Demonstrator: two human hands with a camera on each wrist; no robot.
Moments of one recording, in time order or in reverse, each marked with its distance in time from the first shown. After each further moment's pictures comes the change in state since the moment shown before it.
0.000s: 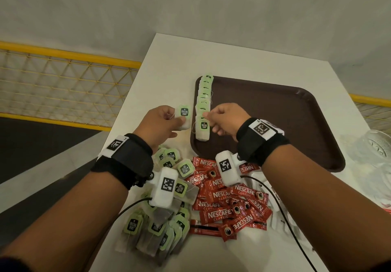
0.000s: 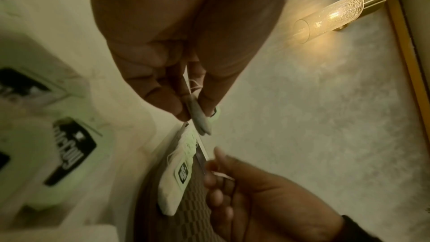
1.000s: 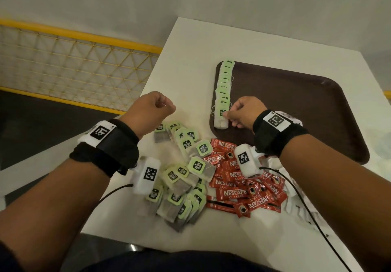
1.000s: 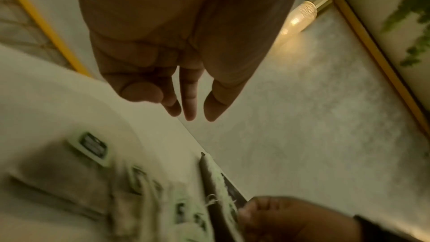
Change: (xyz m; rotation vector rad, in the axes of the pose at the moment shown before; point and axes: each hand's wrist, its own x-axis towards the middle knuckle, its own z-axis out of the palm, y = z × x) left_hand -0.040 -0.006 -0.057 0.363 0.145 0.063; right_hand -0.015 0.009 0.010 -0.271 0.016 0.026
